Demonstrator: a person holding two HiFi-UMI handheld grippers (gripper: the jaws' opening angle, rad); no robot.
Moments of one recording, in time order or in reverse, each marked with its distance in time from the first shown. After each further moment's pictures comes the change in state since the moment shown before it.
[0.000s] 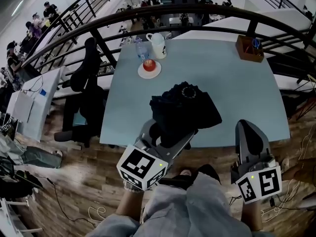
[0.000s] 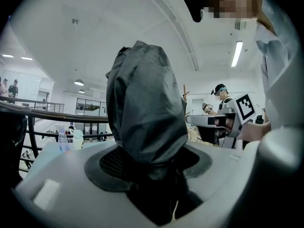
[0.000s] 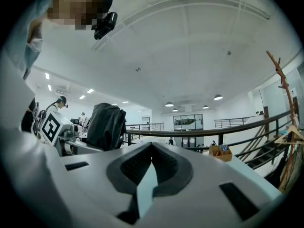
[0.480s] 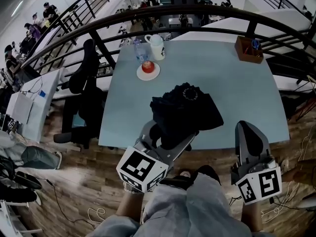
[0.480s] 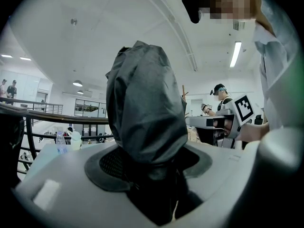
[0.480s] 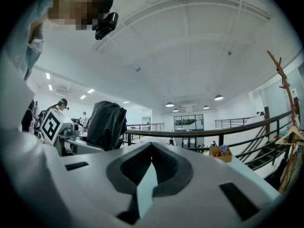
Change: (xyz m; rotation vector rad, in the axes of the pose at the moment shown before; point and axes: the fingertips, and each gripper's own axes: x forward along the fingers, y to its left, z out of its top) left arm 0.000 0.000 0.001 0.011 -0.014 -0.012; right arm 0.003 0.003 -0.003 -0.008 -0.003 0.005
